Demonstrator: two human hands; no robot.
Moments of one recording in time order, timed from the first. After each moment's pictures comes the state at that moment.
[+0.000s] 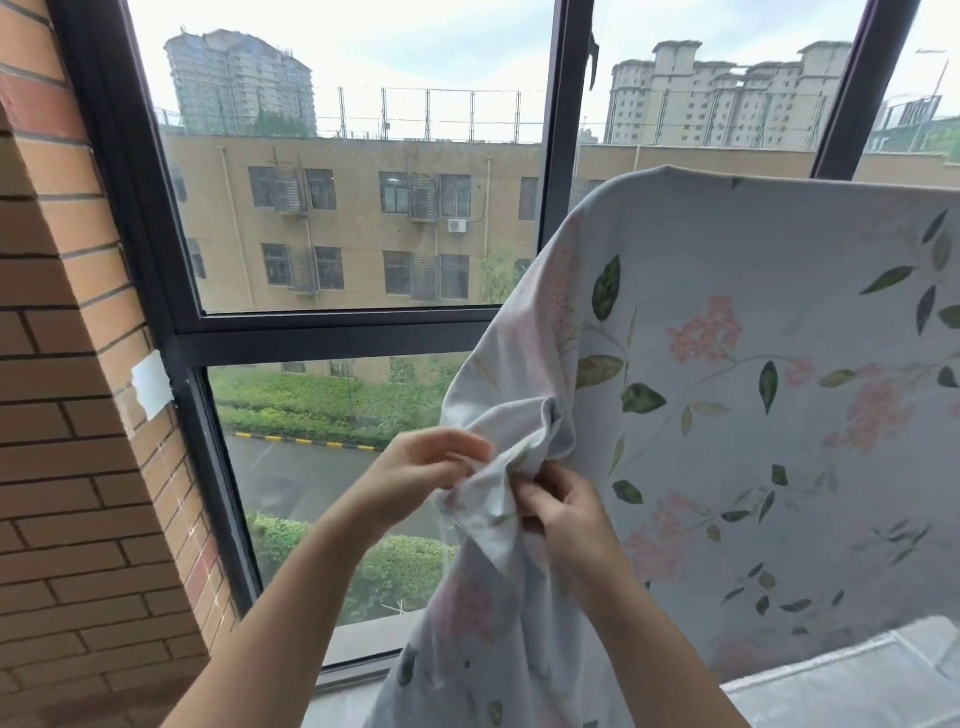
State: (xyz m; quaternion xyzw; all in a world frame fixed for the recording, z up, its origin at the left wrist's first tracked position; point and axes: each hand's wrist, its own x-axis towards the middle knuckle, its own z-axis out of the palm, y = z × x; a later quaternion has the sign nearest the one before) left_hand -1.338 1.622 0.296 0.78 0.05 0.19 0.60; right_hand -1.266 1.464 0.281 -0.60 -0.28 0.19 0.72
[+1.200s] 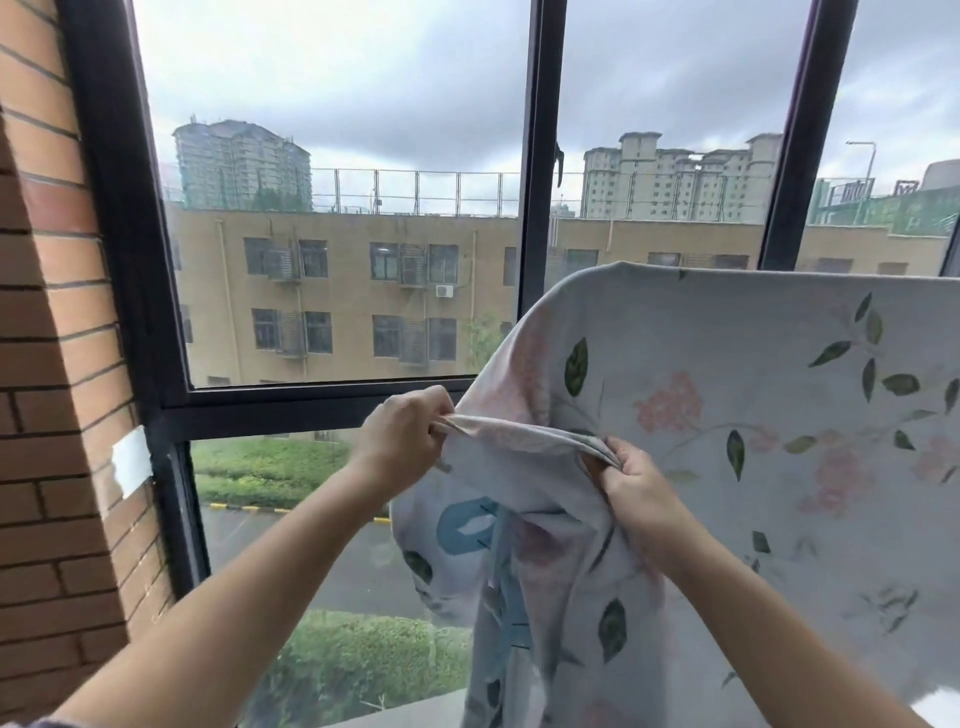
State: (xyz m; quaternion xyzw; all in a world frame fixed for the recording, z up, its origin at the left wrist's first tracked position) left_hand -1.289 1.640 0.380 0.91 0.15 0.38 0.10; right_hand -1.188 1.426 0.353 -0.71 -0.35 0.04 0.61
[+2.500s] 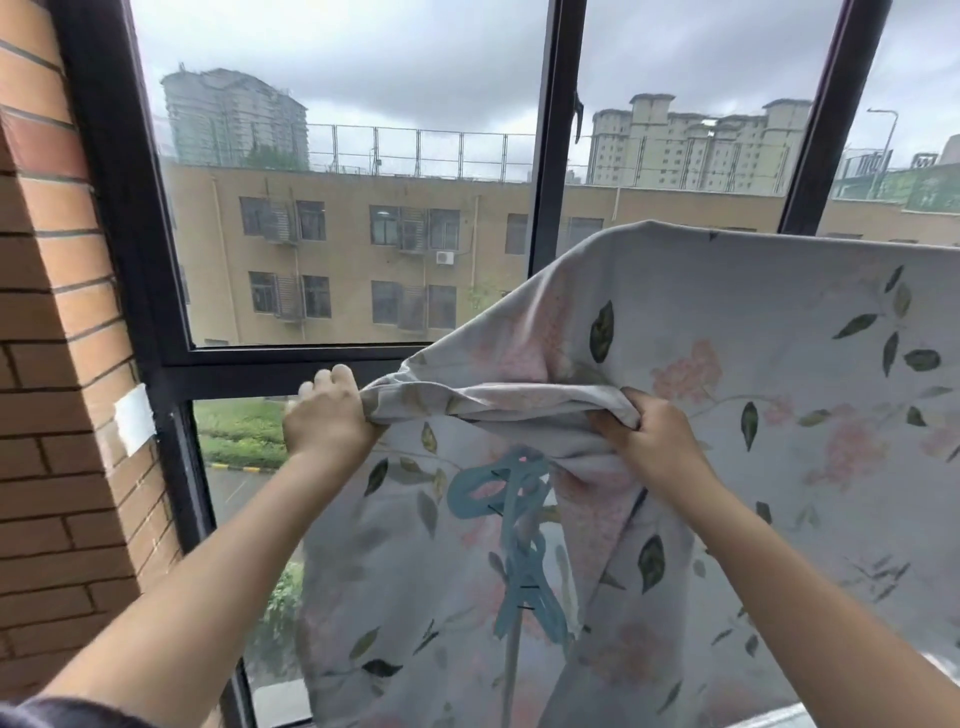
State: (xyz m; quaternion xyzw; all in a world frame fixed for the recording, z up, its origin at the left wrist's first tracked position) left_hand -1.310 1.705 0.342 0.87 0.40 0.29 0.01; right_hand -1.167 1.428 0.360 -0.79 -0.39 -0.11 0.47
